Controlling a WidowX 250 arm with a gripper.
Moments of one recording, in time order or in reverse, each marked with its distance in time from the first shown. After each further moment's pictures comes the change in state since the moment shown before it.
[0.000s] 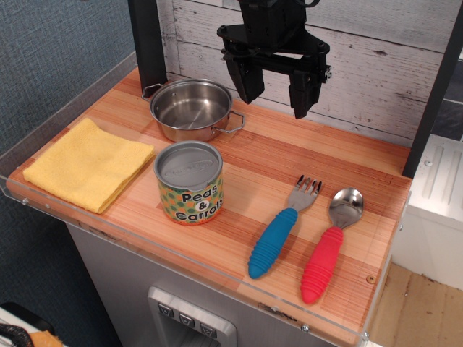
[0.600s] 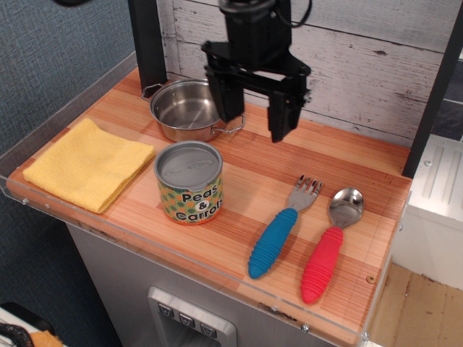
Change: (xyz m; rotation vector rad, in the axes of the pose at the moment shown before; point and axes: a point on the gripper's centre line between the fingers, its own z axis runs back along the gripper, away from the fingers) arm -0.034 0.002 0.006 0.025 0.128 -0.053
